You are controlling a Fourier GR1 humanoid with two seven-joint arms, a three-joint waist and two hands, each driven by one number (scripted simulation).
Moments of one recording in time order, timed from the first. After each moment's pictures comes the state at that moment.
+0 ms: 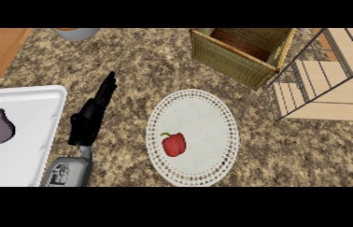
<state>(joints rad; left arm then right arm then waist) -0.16 0.05 -0.02 -1.45 -0.17 -0.02 0.02 -0.60 -0.50 -0.46 -1.56 0.75 -0.18 0.32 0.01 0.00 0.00</state>
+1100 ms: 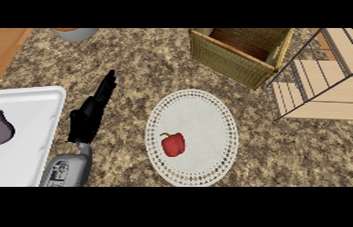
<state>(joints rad) -0.19 0.06 0.00 -1.43 -0.17 -0.04 0.02 -0.53 -0.55 -0.58 -1.56 0.53 -0.18 0.39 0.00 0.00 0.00</state>
